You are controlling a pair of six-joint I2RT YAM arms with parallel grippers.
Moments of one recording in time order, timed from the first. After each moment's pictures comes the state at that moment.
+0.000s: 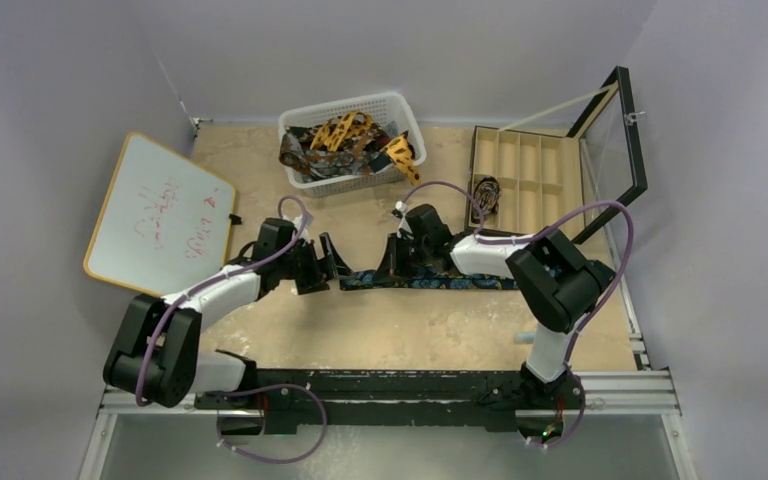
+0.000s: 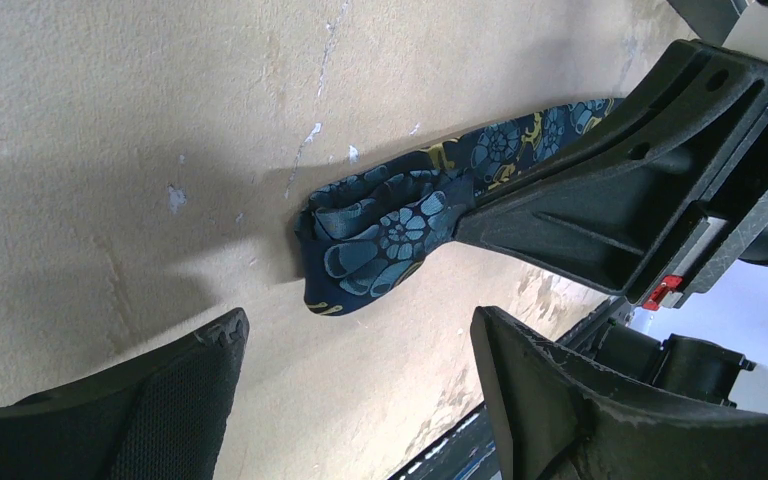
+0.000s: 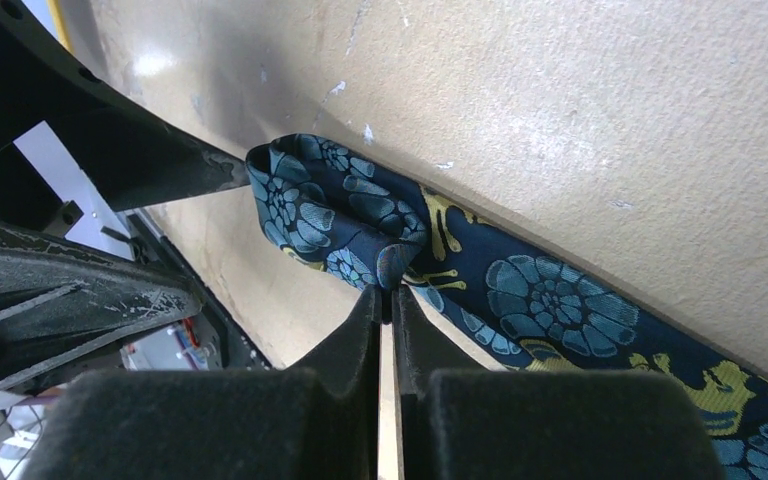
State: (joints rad) left arm -0.31 1.31 0.54 -0.07 0.47 -0.71; right arm 0.67 1.81 0.93 0.06 -0.48 0.76
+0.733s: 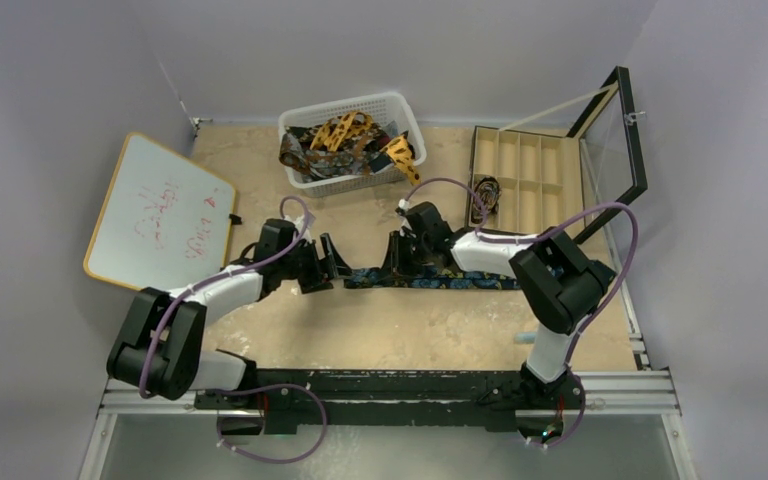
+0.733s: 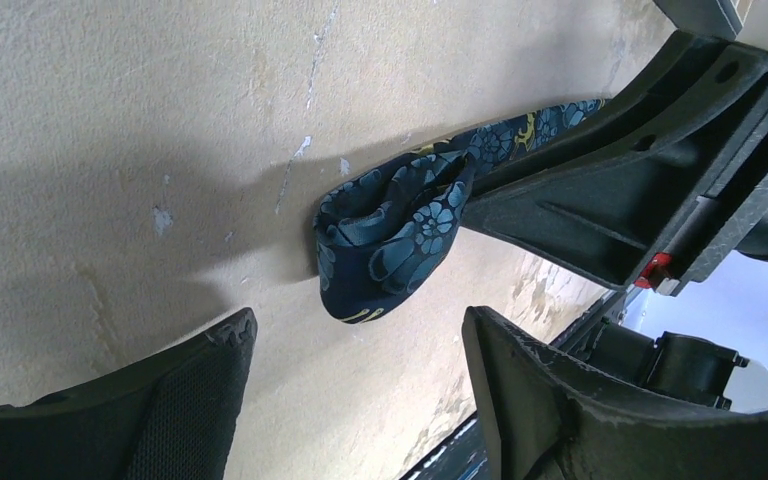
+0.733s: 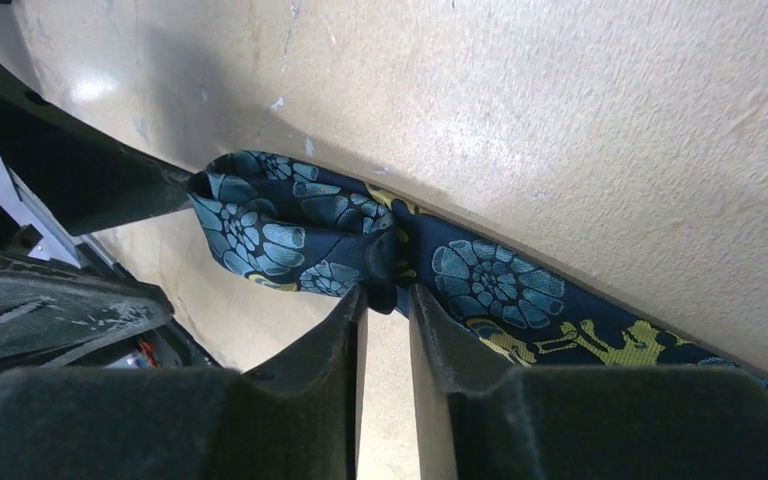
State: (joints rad) left arm -0.31 1.35 0.52 0.01 0.49 -0.71; right arm 0.67 1.80 0.95 -0.04 -0.39 0.72
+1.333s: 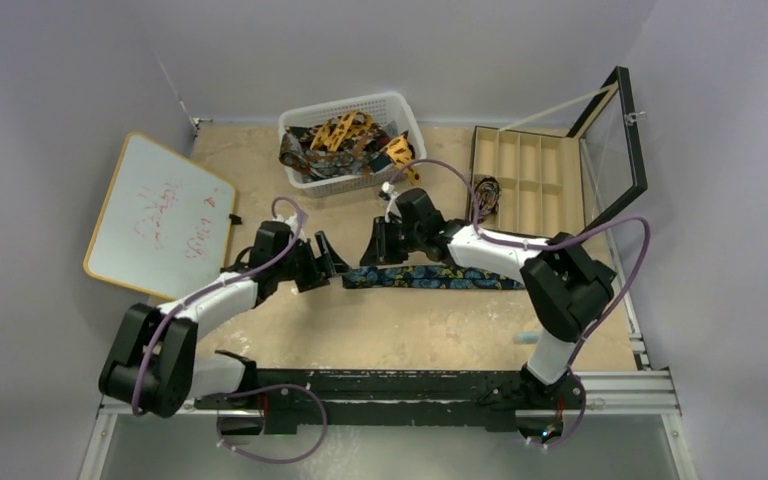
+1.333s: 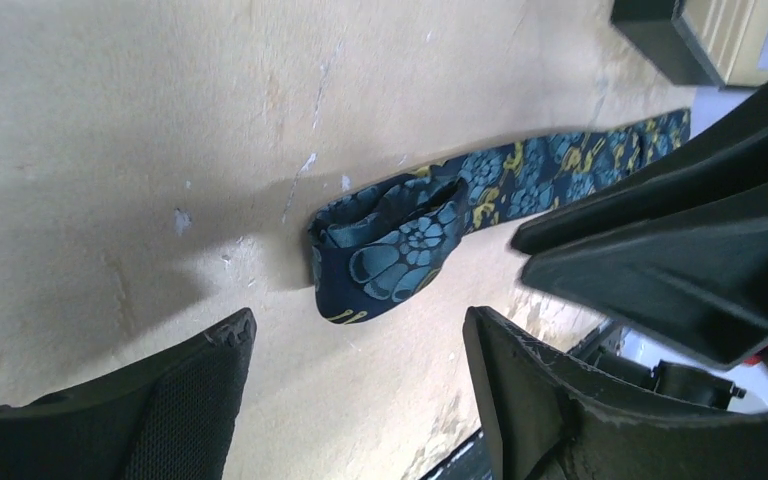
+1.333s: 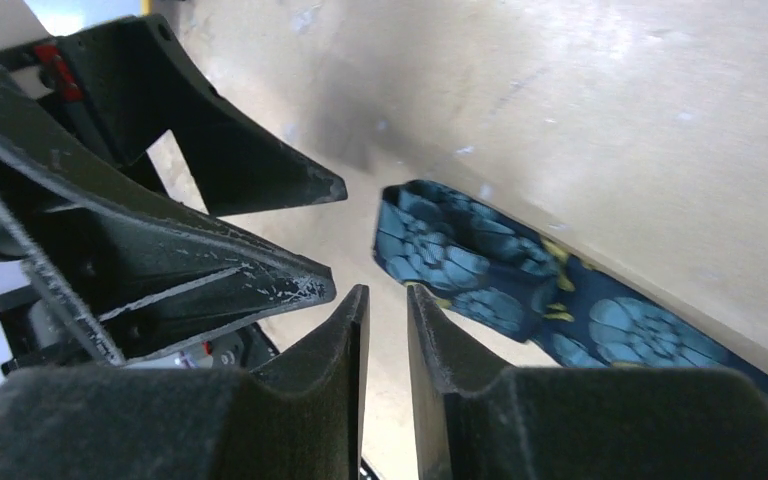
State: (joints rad) left arm -0.31 1.31 0.49 0.04 0.45 -0.75; right arm 0.71 1.74 1.05 -0.06 -0.41 0.67
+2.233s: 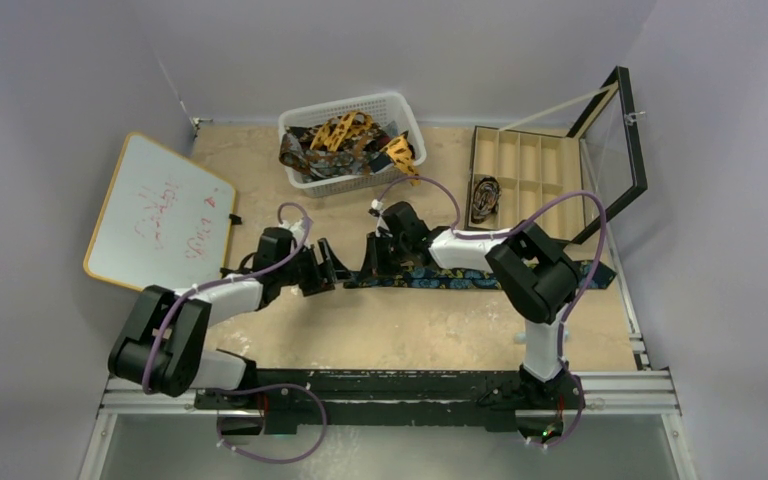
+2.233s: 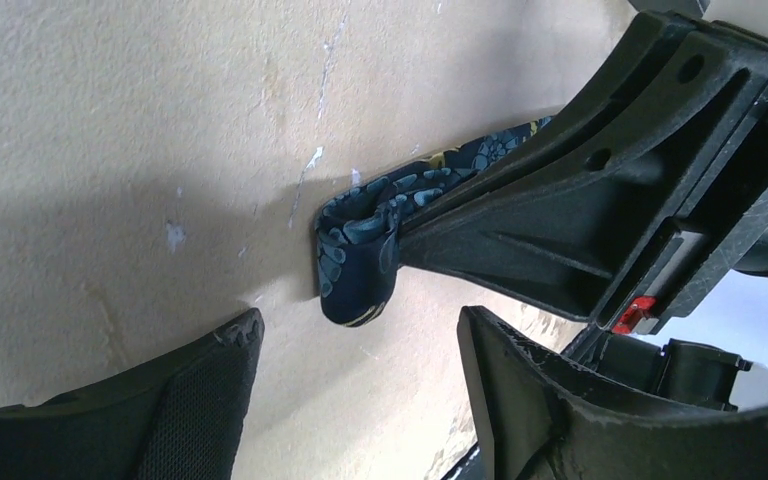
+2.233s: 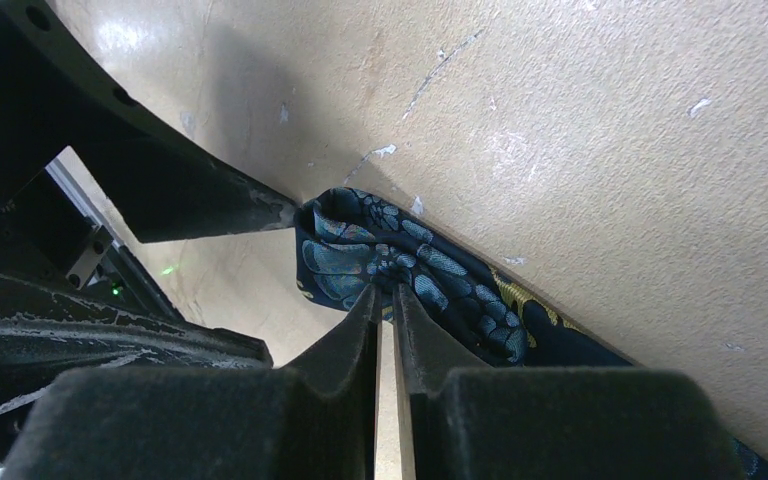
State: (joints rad) left arm -0.31 1.36 0.43 0.18 0.49 -0.73; right arm 0.75 1.93 1.09 -0.01 -0.42 0.67
